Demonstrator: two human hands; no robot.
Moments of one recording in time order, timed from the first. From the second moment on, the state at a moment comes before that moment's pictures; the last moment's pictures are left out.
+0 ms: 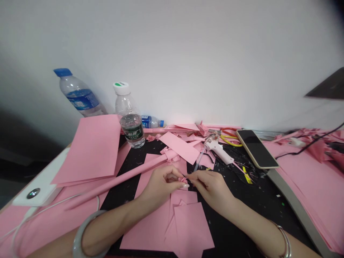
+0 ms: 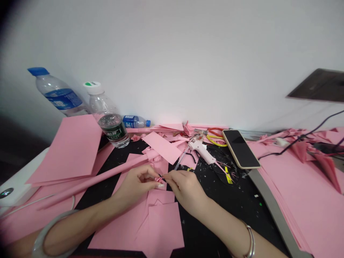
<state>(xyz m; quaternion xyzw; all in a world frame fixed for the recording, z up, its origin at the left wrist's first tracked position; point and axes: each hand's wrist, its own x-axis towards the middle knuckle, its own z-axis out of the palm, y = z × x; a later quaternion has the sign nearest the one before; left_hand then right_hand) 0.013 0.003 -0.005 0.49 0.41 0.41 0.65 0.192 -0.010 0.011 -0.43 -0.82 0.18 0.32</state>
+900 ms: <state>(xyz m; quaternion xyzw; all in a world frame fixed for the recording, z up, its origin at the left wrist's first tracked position) 0.014 0.004 -0.003 0.48 0.40 0.42 0.66 0.193 -0.010 0.009 -0.44 -0.82 0.17 0.32</state>
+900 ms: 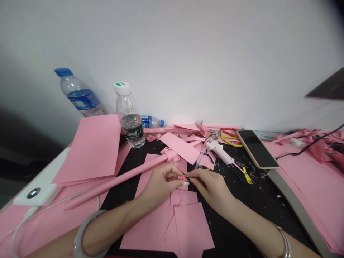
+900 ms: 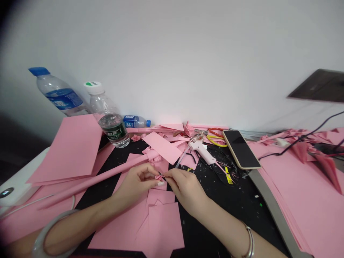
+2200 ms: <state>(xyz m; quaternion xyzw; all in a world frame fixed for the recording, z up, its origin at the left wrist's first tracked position) 0.013 0.005 -0.007 0.49 0.40 0.39 0.67 0.200 -0.004 0.019 -0.39 -0.89 0.16 0.20</state>
